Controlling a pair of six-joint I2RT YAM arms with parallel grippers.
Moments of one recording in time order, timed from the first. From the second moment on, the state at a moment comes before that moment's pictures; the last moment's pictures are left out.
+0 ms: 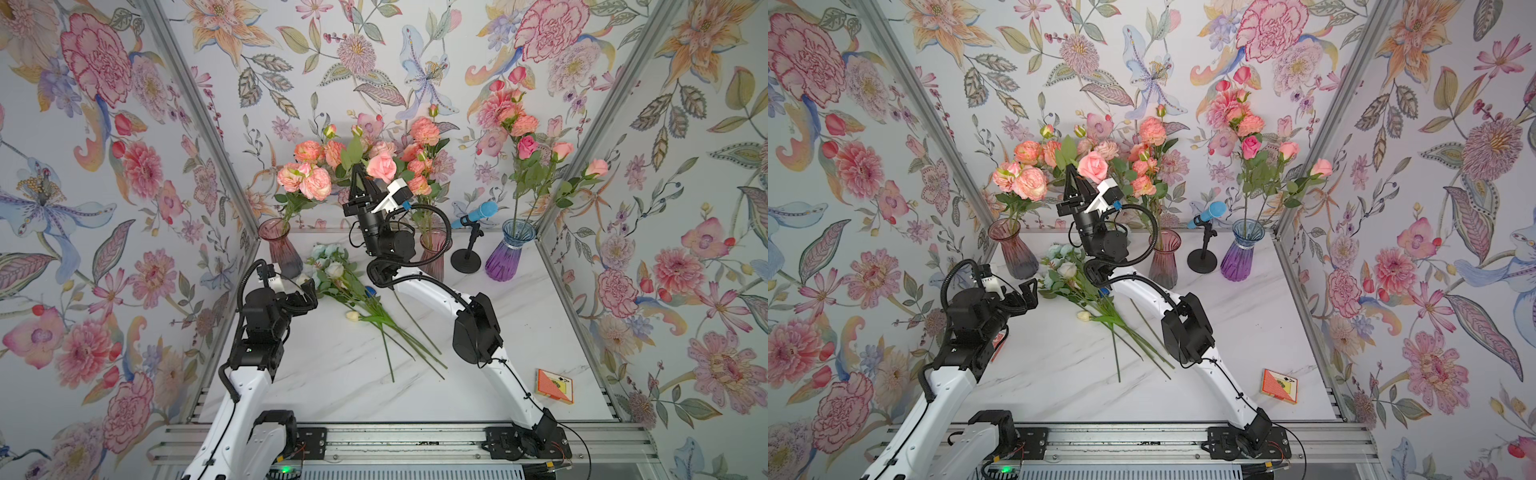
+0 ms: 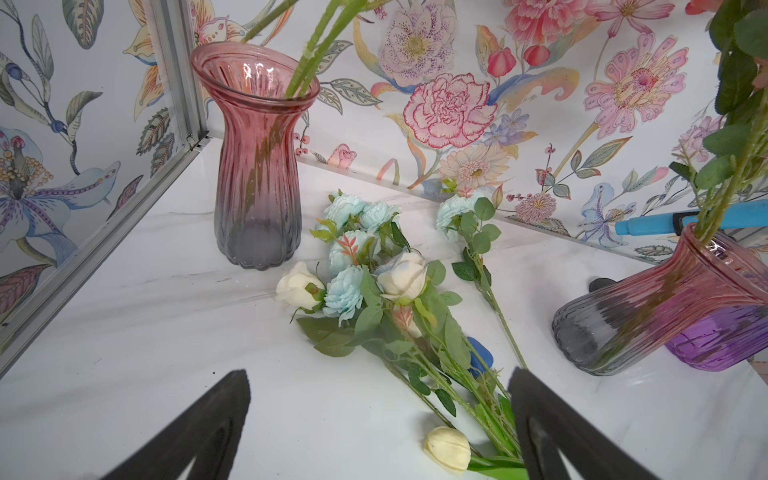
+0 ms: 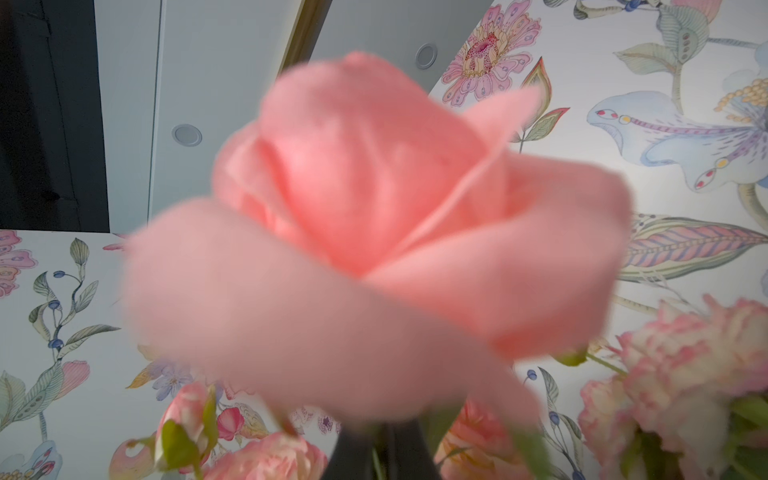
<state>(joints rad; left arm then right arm) -0.01 0.86 0.60 -0.07 0.07 -0.30 0.86 2.47 2.34 1.12 0.22 0.31</state>
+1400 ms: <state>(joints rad) -0.01 0.80 0.57 -0.07 0.10 -0.26 0.94 2.70 2.39 0.82 0.06 0.30</state>
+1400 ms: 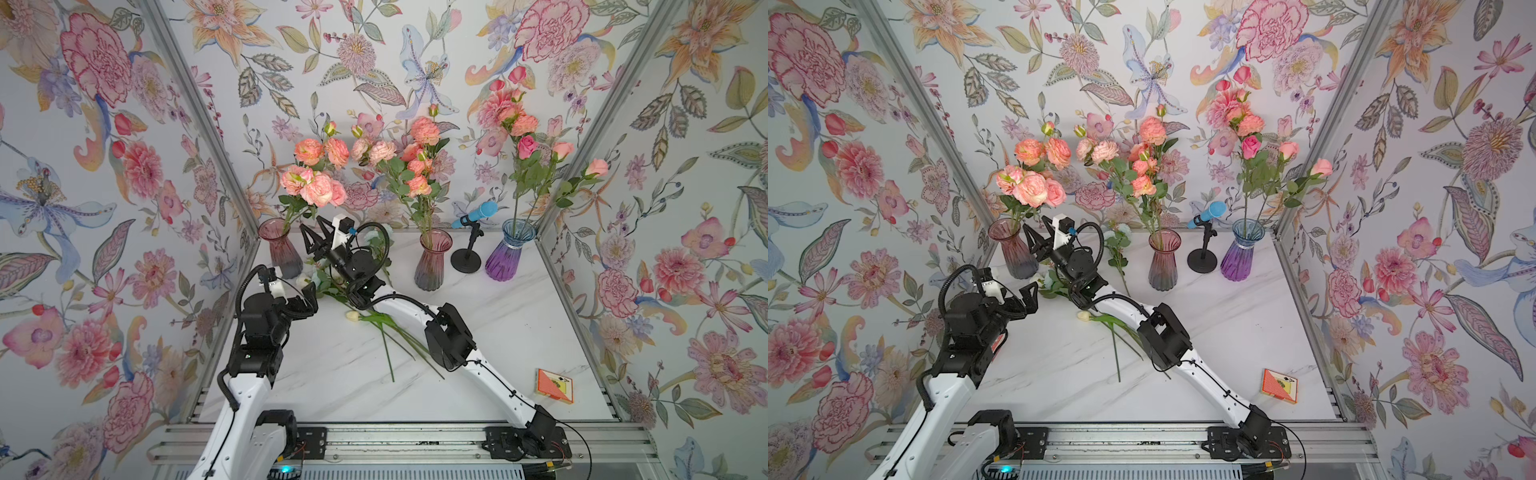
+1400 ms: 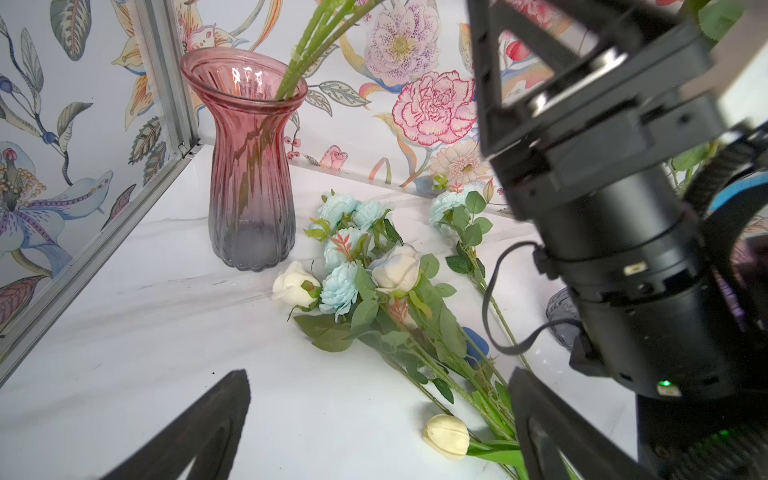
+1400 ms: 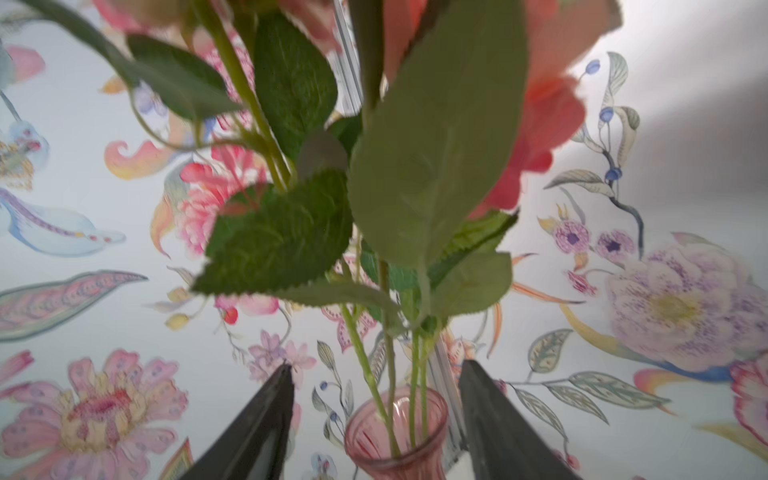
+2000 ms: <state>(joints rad) -0.01 0.96 0.53 0.19 0.10 -0.31 0.86 2.06 1.50 0.93 0.03 0.26</state>
